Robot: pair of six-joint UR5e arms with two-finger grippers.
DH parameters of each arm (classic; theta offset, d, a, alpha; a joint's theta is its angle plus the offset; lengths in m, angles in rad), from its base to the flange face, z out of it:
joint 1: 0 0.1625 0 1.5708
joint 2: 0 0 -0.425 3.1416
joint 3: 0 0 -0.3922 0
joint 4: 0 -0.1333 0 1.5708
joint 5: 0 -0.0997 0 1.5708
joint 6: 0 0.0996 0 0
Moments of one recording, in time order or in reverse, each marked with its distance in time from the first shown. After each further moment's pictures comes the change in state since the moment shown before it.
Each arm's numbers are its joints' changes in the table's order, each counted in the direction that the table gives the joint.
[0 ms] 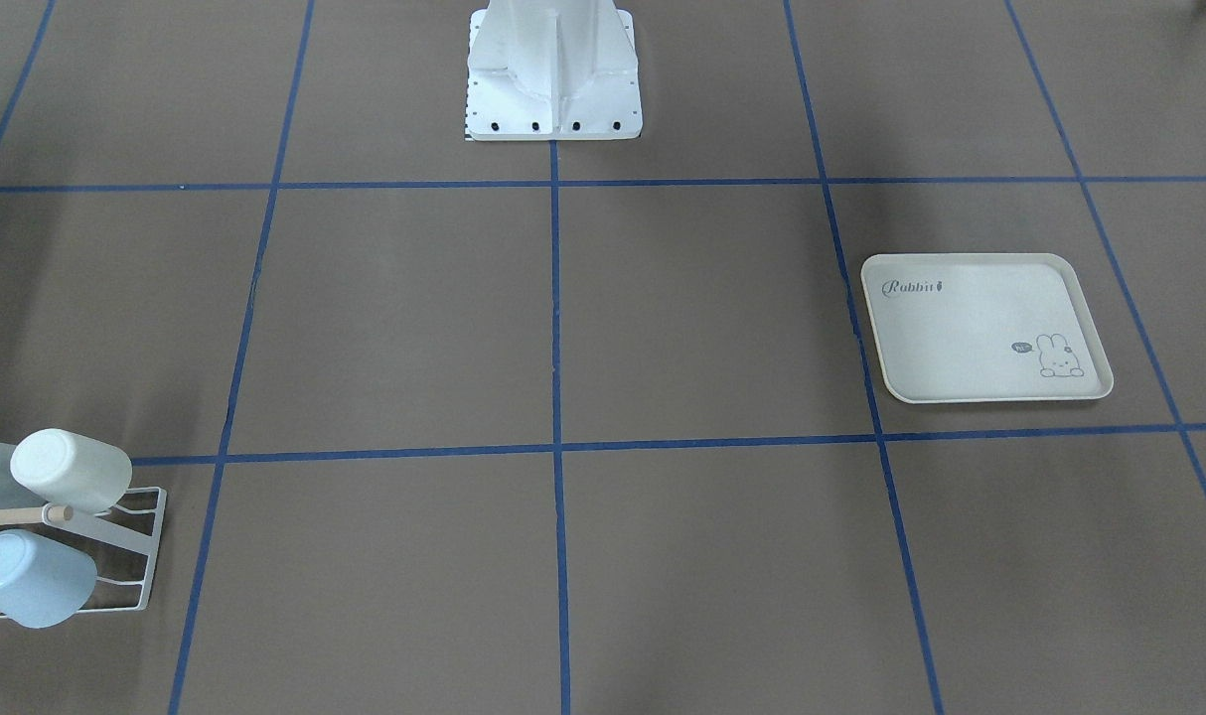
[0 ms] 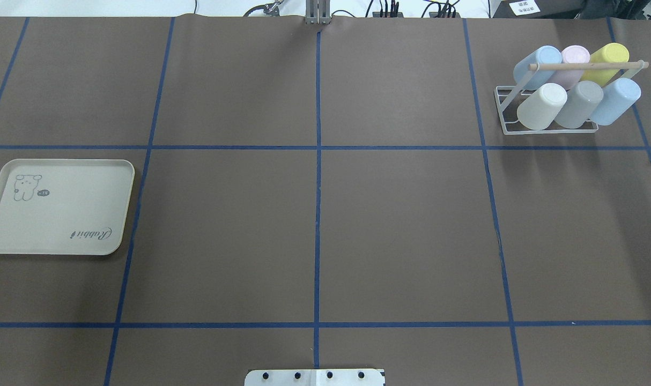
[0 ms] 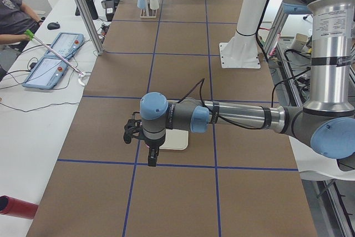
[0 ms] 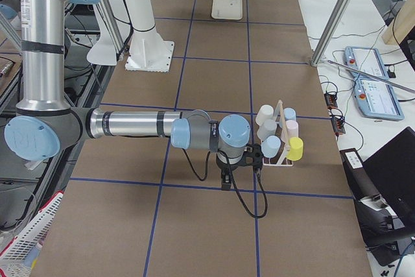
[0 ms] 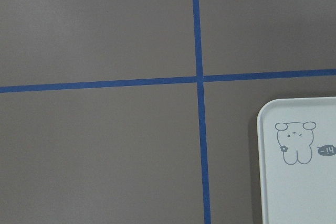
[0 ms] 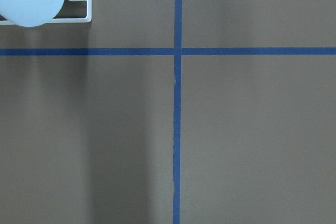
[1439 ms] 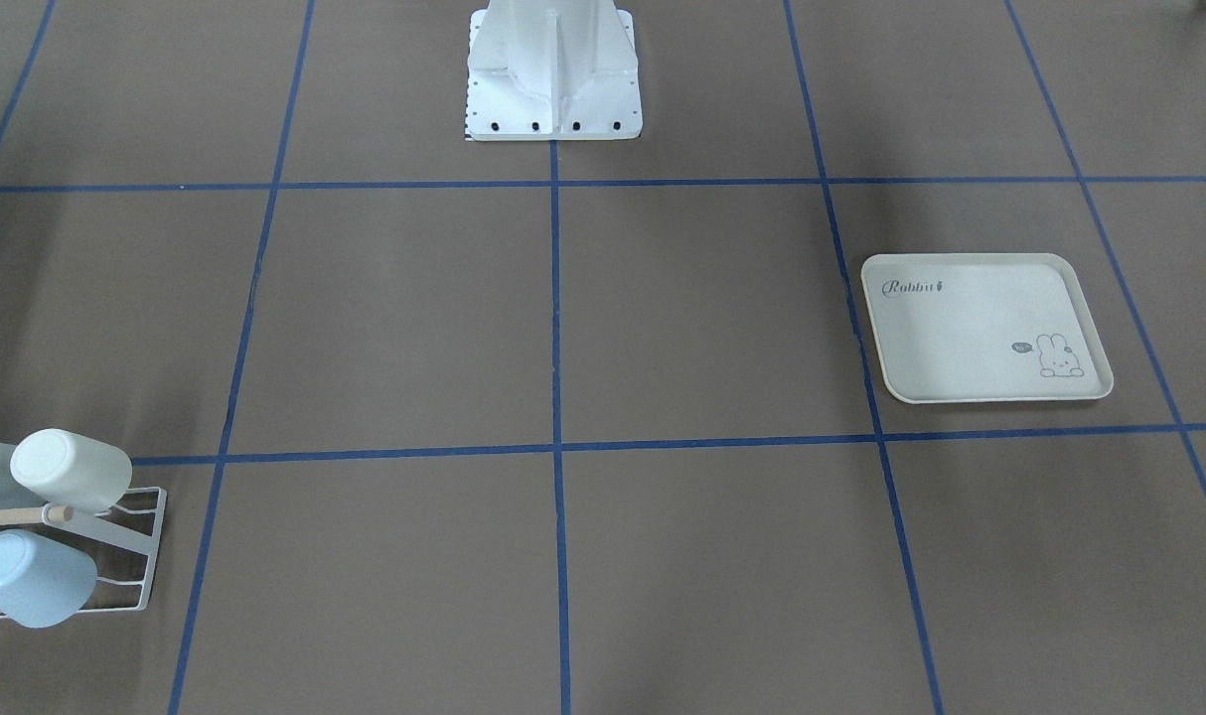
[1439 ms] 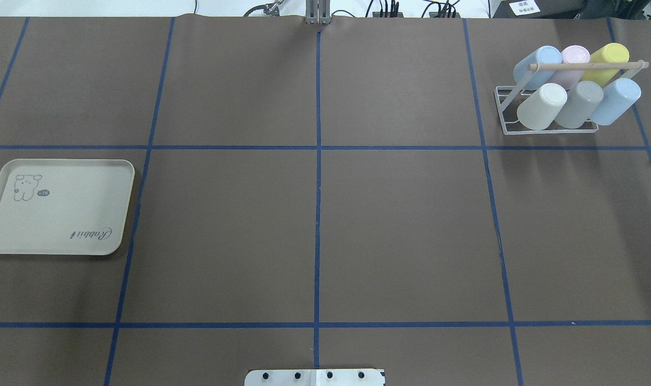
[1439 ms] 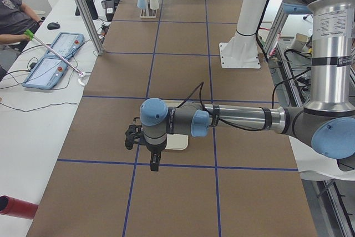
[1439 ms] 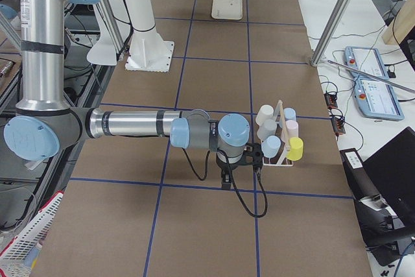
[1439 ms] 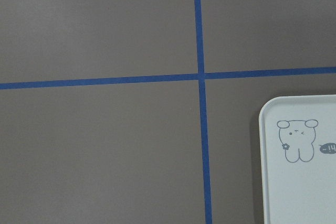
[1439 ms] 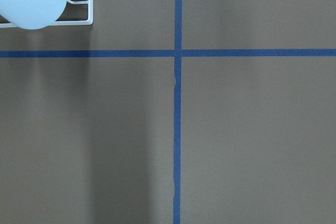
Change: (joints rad) left arm 0.000 0.001 -0.042 -0.003 -0.001 0.000; right arm 0.007 -0.004 -0.006 -0.001 -0.002 0.003
